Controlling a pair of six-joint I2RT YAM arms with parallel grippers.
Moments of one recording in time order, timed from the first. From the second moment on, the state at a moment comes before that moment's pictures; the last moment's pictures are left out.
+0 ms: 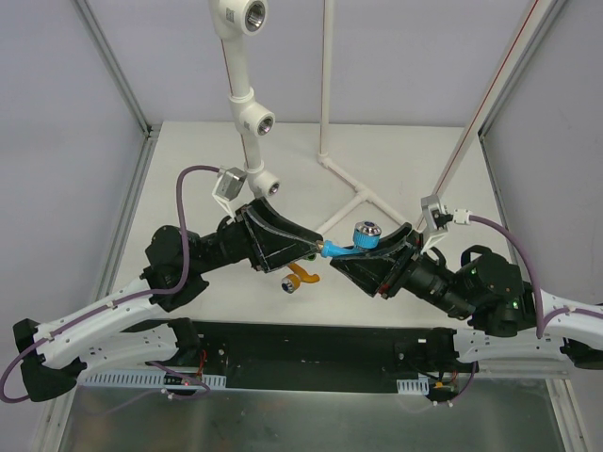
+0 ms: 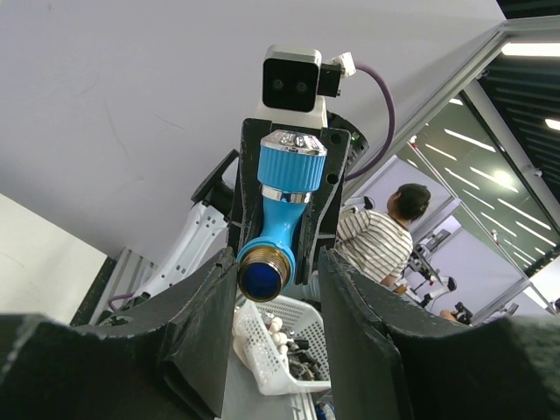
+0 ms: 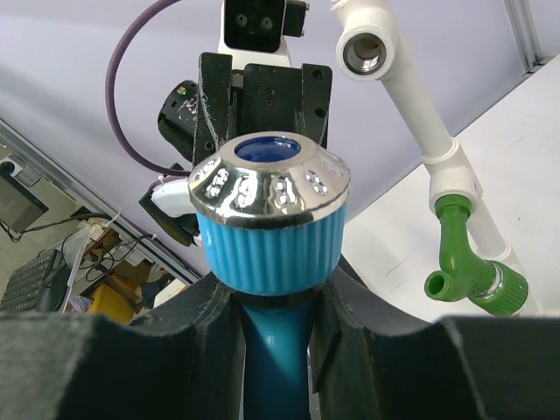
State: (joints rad) left arm -1.02 0.82 0.84 0.44 0.36 -1.03; right arm 1.51 0.68 1.00 -0.10 0.38 0.55
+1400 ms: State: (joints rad) left arm -1.02 0.84 0.83 0.45 0.36 -1.05; right arm 1.51 0.65 0.96 -0.05 0.39 0.55
